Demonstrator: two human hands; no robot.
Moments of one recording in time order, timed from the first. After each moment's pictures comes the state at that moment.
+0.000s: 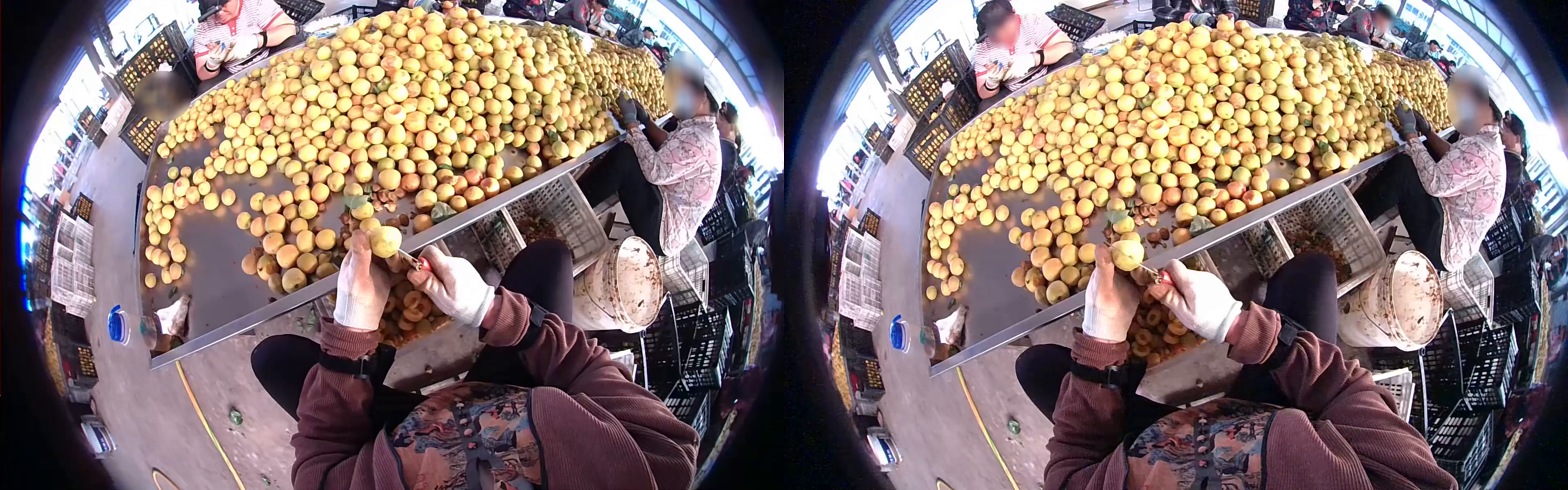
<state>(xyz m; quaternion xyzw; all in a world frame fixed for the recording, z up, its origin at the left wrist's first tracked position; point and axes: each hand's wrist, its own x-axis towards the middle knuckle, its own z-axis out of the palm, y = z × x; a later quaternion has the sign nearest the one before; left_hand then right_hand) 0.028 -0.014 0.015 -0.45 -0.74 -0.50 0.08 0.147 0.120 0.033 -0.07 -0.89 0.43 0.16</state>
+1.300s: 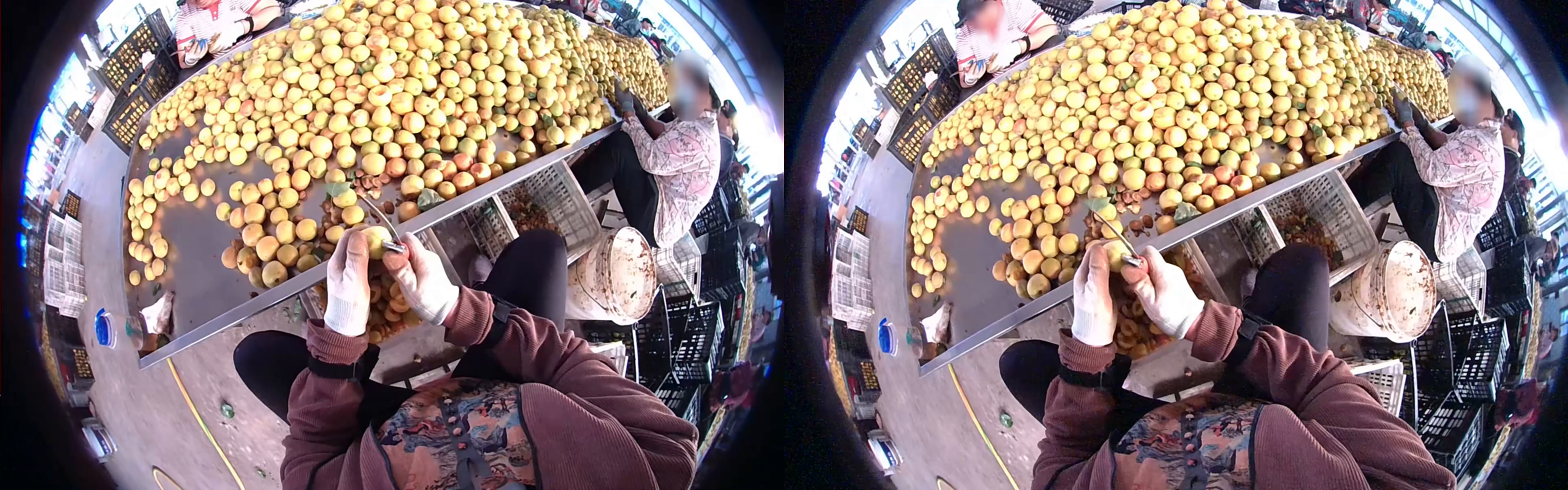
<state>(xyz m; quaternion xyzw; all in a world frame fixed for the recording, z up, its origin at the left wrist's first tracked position) 0.038 -0.008 0.023 -0.22 -0.61 -0.72 -0.24 0.128 0.103 0.005 -0.13 -0.80 0.55 0.22</state>
